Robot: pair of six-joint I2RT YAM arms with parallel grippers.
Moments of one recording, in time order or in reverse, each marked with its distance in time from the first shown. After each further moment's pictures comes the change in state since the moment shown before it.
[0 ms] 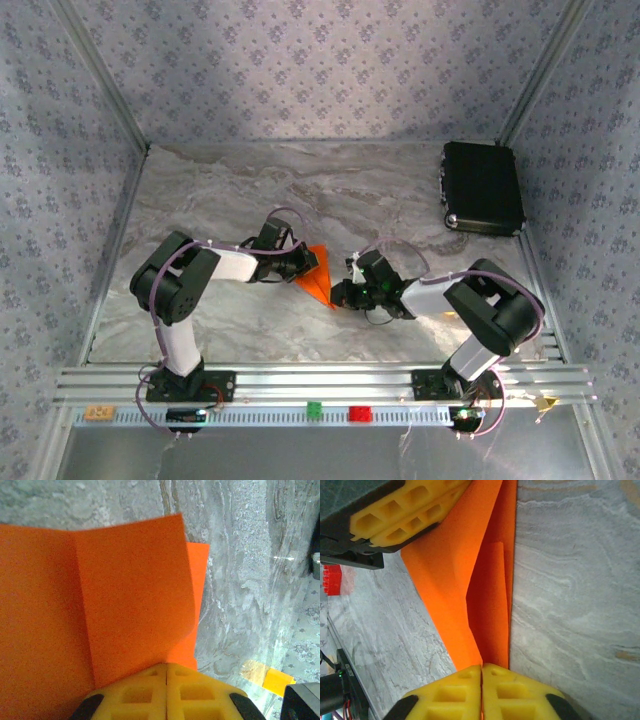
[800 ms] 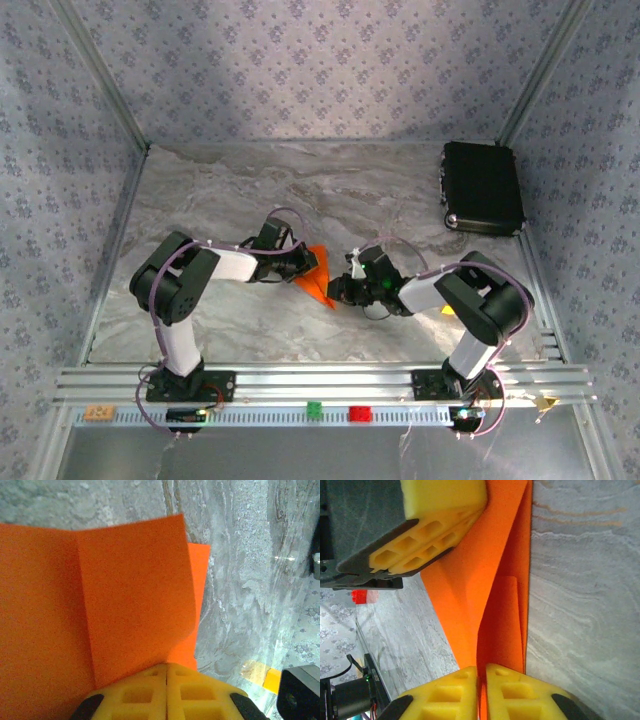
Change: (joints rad) left arm 0.000 -0.002 0.000 -0.005 0.000 0.000; right arm -0.037 0.074 0.011 0.124 -0.078 0.058
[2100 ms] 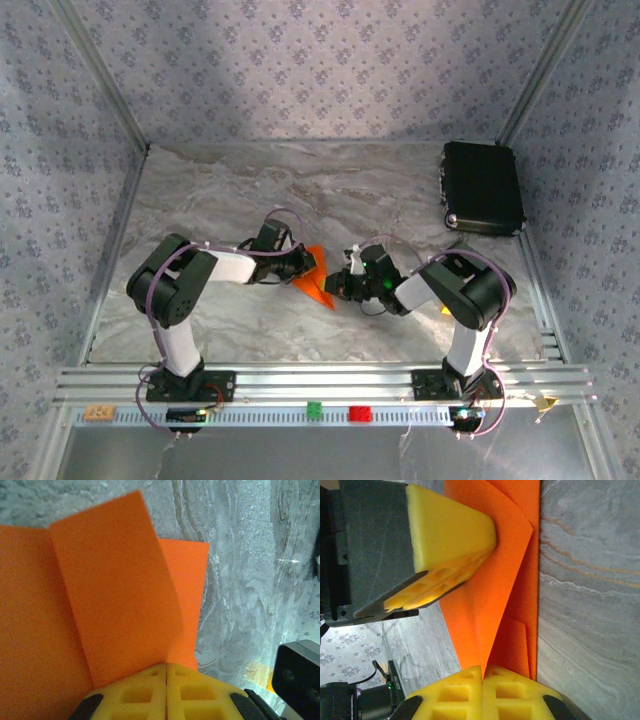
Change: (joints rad) left arm 0.000 -0.022 -0.019 -0.006 -0.023 0.000; right arm -0.038 0.130 0.003 0.240 -0.070 0.065
